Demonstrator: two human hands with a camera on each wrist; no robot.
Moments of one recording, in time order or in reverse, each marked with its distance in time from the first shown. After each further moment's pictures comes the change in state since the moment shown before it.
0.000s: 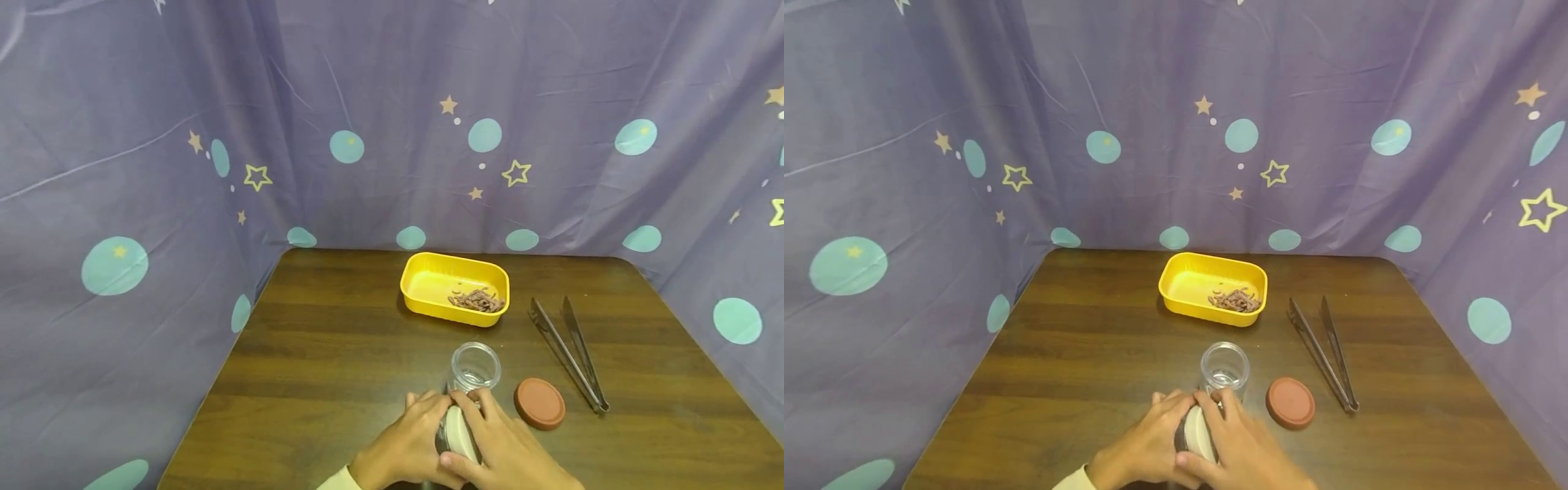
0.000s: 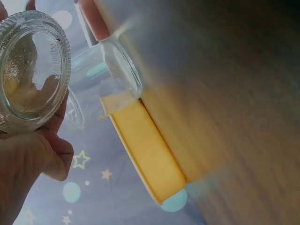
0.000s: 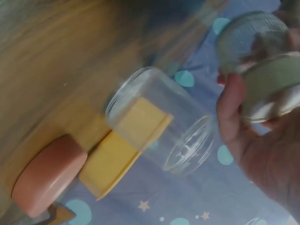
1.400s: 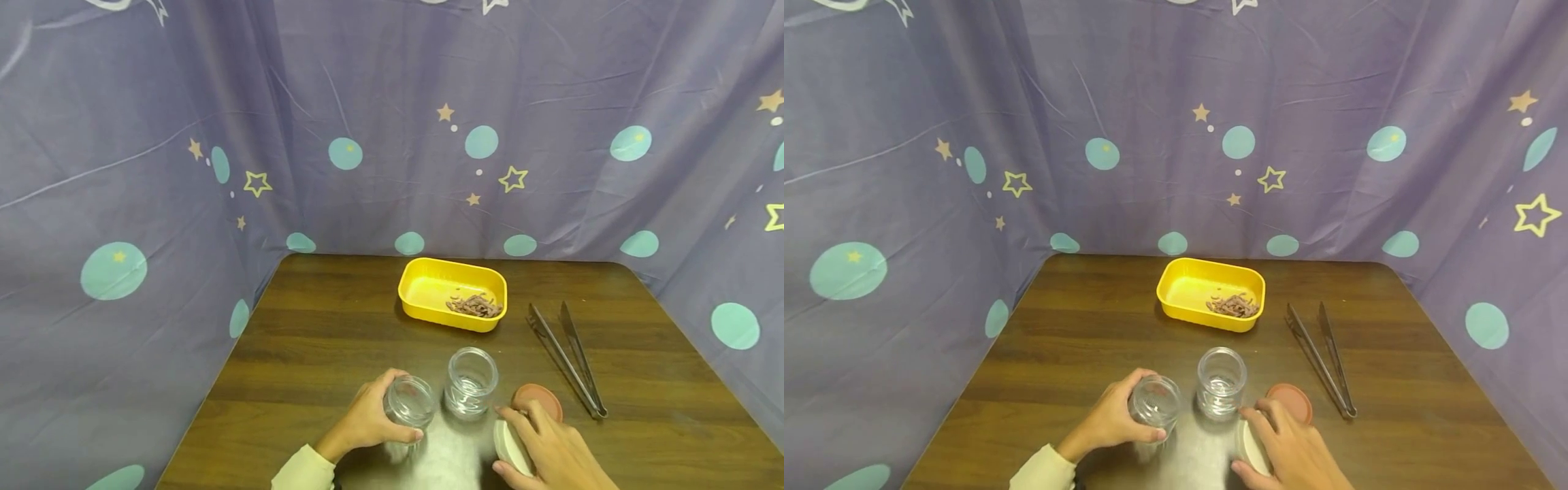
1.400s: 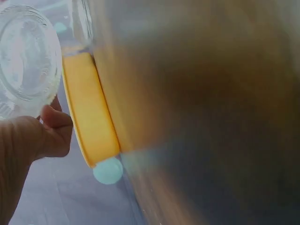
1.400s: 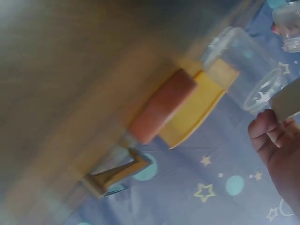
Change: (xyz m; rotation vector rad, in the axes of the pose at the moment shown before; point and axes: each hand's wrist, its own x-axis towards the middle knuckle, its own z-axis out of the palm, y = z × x) left_hand -0.021 -0.061 -0.024 -0.393 0.059 -0.389; right_hand -0.042 0.064 -0.010 -0.242 0.265 -0.135
